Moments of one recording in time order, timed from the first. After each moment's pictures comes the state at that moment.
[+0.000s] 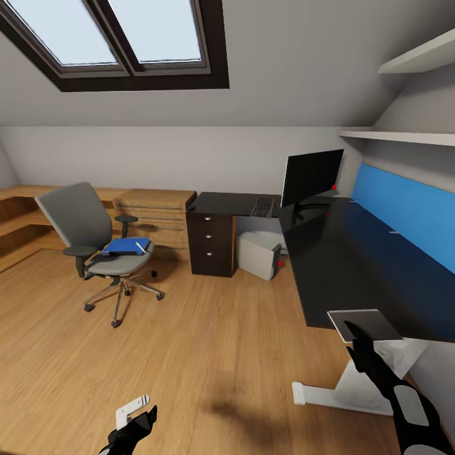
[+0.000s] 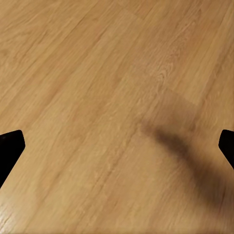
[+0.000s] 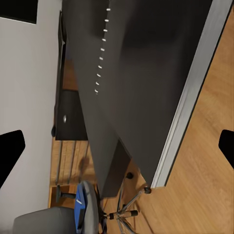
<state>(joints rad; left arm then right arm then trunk) -0.31 0.03 -0.06 -0.50 0.50 -0.10 0.06 -0.49 -0.08 -0.75 -0.77 -0.82 0.50 0.39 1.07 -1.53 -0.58</state>
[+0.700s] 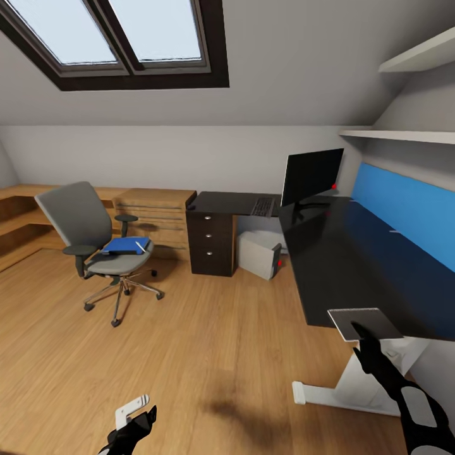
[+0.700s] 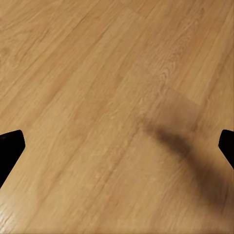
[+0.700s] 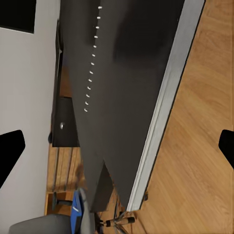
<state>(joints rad) -0.31 0.03 -0.05 -0.50 0.50 -0.10 0.06 -0.49 -0.11 -0.77 -0.76 -0.82 0.50 0.39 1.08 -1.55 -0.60</state>
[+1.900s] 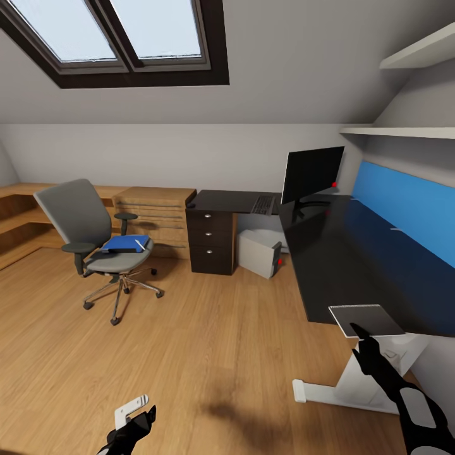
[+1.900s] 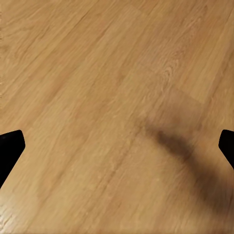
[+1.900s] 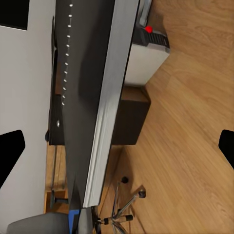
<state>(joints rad) -0.31 0.04 -0.05 -0.50 0.50 -0.10 0.06 -0.49 -0.11 -0.76 -0.74 -0.82 0.50 0.39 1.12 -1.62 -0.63</state>
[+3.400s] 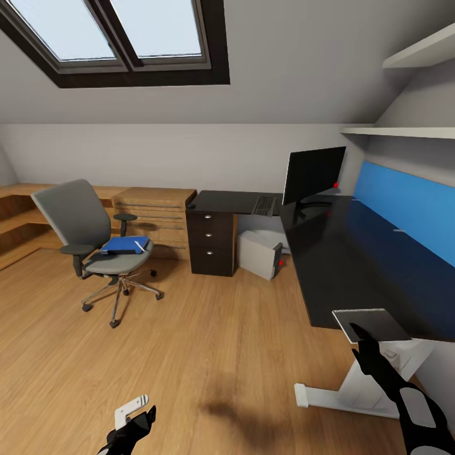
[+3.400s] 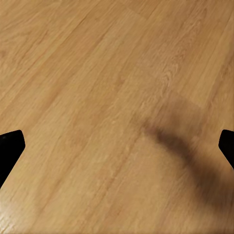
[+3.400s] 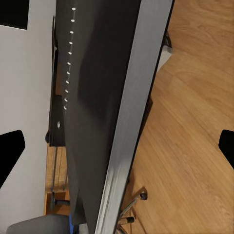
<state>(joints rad) -0.31 0.04 -0.06 -0.50 0.50 -0.10 0.06 -0.49 -0.11 -0.76 -0.74 -0.82 0.50 0.39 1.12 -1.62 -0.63</state>
